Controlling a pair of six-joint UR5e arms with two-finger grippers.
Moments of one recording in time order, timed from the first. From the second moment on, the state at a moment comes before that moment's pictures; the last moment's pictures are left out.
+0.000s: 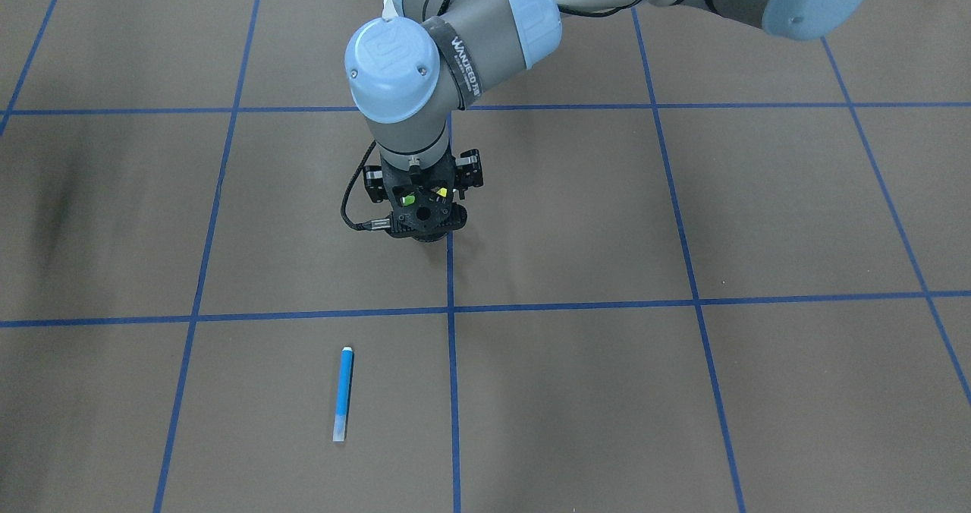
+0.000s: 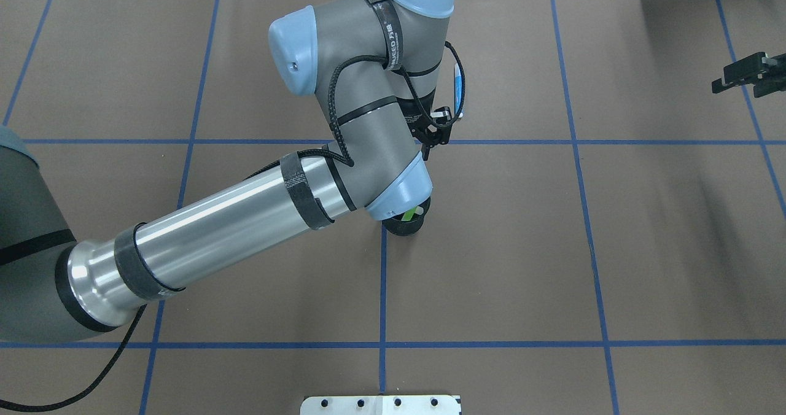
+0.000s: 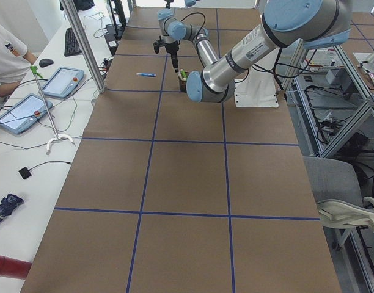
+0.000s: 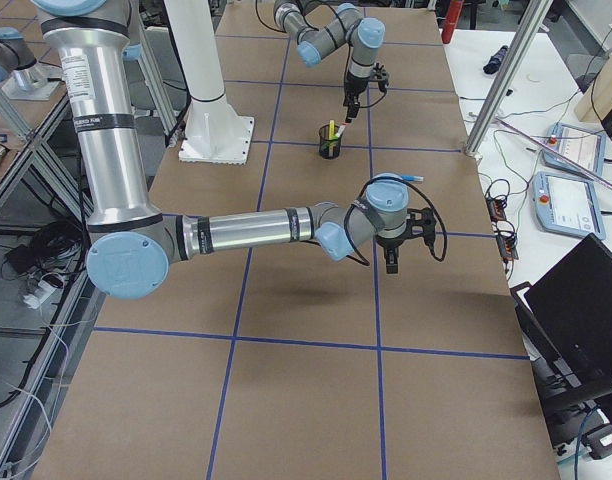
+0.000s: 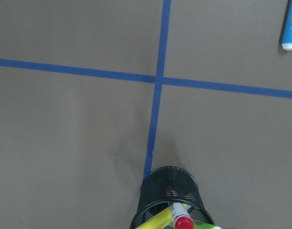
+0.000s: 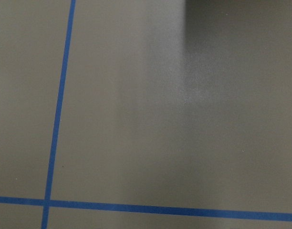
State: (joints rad) left arm -0.63 -2.74 -1.25 -1.30 -2.13 -1.15; right arm 1.31 -1.43 1.54 -1.07 2.35 0.63
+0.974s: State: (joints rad) left arm -0.62 -2.74 -1.18 -1.42 -2.15 -1.21; right arm 1.31 -1.44 1.54 -1.08 2.34 0.62
